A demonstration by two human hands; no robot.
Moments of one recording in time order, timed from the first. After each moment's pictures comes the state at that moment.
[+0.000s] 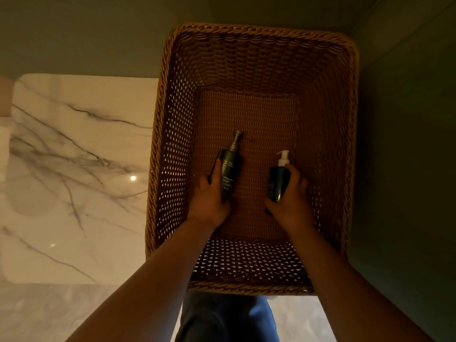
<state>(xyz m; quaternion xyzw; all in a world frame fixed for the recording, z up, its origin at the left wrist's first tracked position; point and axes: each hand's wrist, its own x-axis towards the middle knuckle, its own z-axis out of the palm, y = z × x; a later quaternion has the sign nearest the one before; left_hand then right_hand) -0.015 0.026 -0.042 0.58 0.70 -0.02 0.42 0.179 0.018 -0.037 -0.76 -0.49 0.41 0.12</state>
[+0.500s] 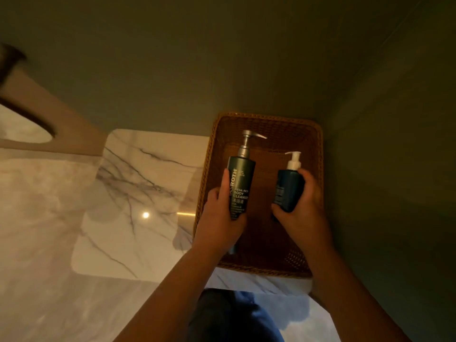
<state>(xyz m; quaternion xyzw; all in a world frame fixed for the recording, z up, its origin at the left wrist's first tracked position) -0.039 -0.013 0.190 0.58 0.67 0.24 0.40 0.150 0.011 0.175 -0.68 -0.58 0.35 0.28</state>
